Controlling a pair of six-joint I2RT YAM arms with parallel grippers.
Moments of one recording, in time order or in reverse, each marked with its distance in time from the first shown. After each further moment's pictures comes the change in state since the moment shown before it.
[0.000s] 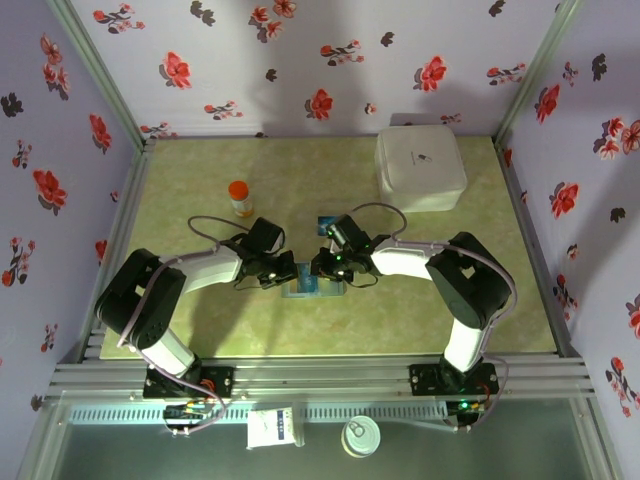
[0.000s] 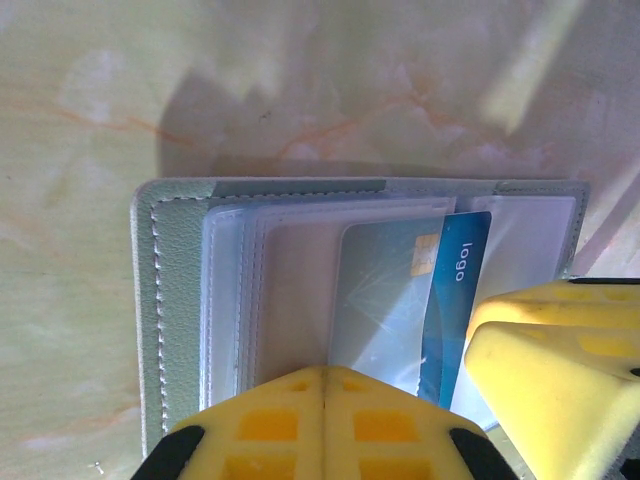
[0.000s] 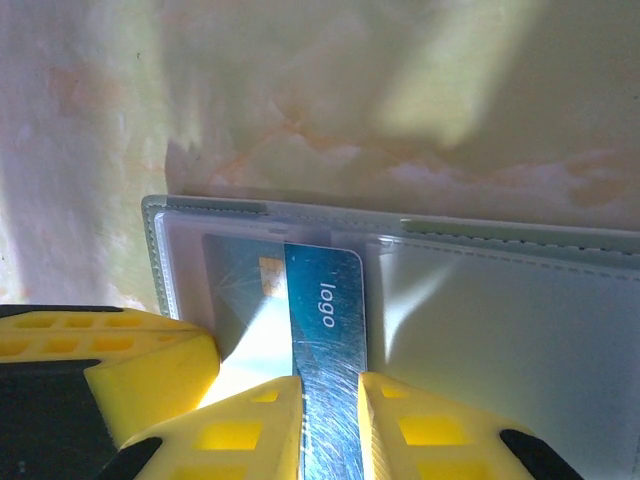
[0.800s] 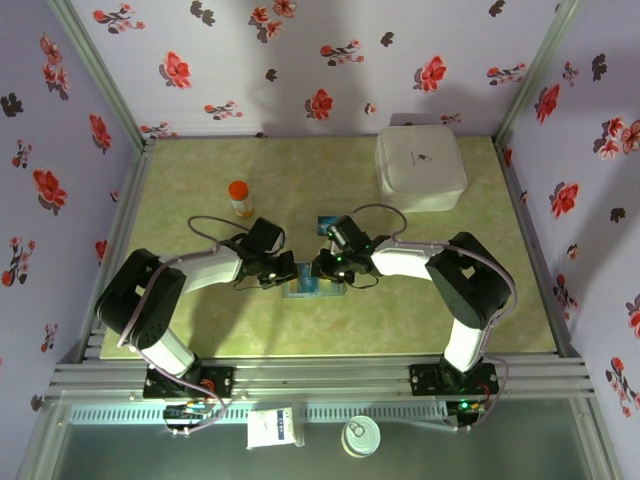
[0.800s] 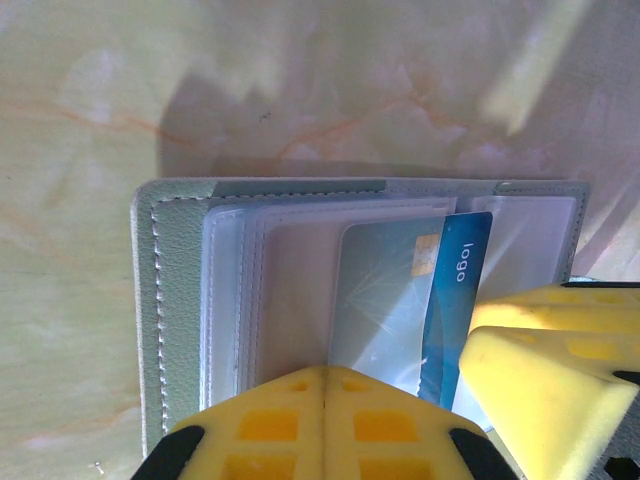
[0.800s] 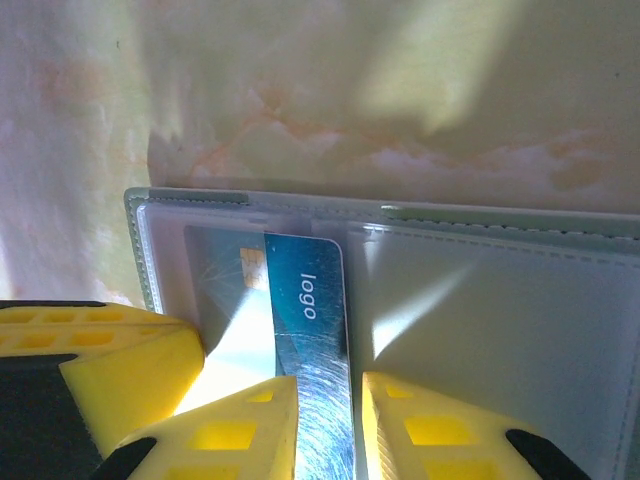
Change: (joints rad) left arm 0.000 0.000 0.000 0.000 -0.003 0.000; right arm 0.000 0.000 -0.007 -0.008 -0.001 0.000
